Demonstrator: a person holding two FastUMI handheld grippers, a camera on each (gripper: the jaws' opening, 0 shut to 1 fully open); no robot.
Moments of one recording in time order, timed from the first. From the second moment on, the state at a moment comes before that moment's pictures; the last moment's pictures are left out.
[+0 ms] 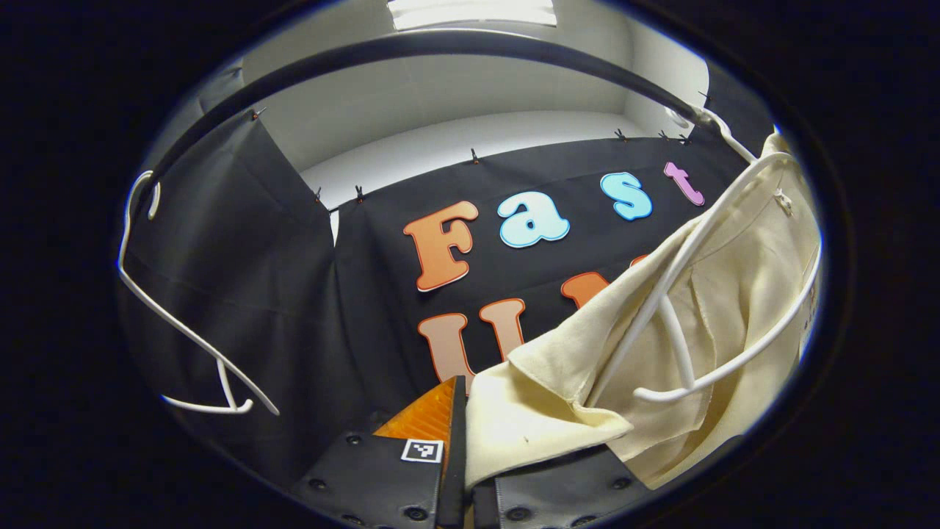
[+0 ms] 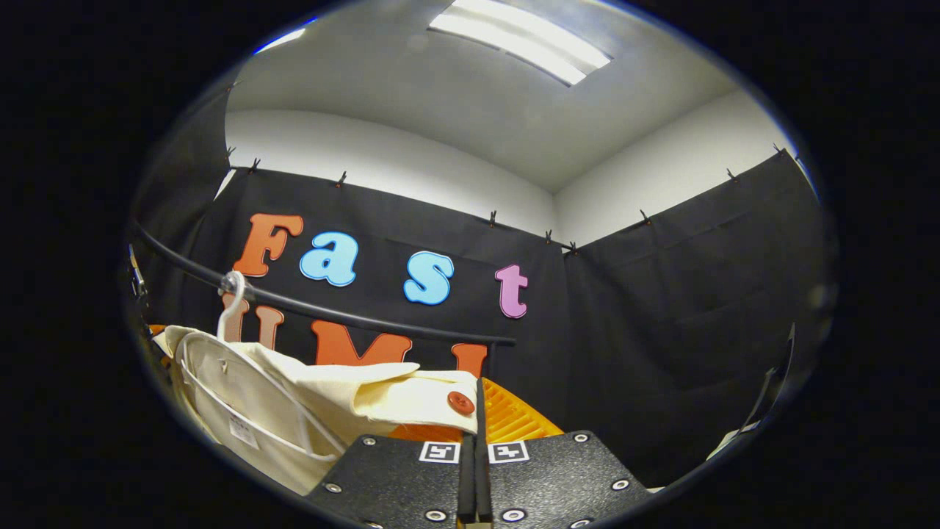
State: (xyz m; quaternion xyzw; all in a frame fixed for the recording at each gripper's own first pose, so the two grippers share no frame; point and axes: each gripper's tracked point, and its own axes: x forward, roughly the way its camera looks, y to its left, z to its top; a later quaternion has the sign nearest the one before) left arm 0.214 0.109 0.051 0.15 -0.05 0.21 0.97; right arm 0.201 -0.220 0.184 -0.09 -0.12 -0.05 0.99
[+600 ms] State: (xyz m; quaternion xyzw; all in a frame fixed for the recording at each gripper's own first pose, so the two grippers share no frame) left arm 0.218 0.145 -0.006 0.12 0.01 0.22 0.97; right arm 0.208 -0.202 0.023 -0.05 -0.02 -0.01 1.00
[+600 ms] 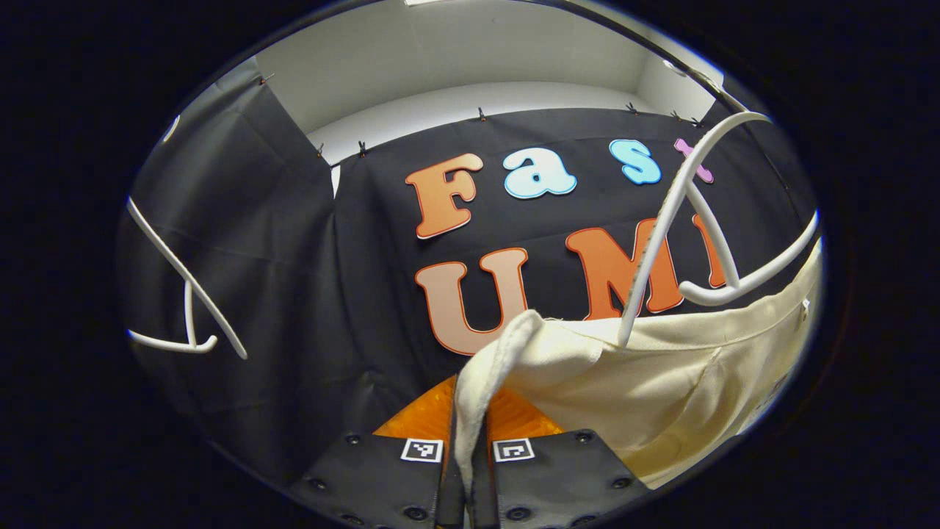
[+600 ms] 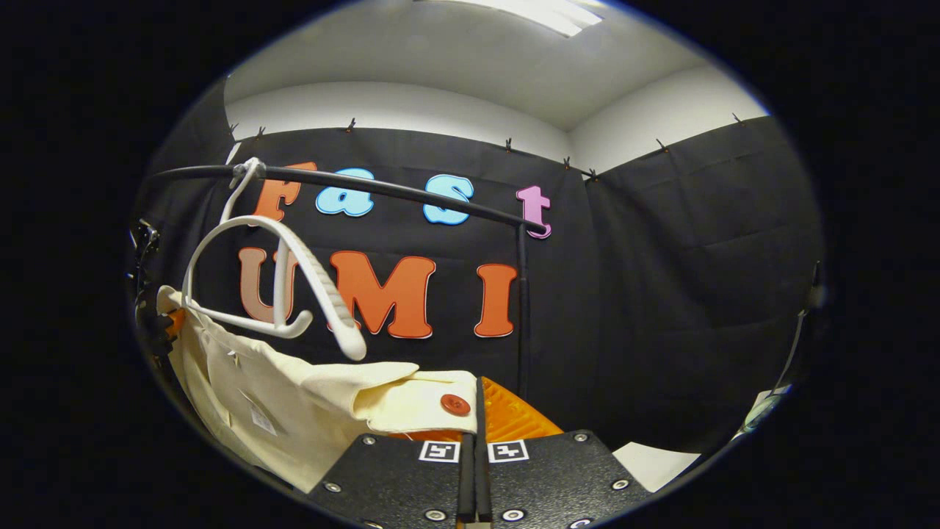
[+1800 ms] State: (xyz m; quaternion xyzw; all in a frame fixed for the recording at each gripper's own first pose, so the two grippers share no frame) left arm -0.005 0.063 -0.112 0.04 0.13 0.10 0.99; right arm 0.056 -0.038 -0.069 0.04 0.10 0.13 0.99
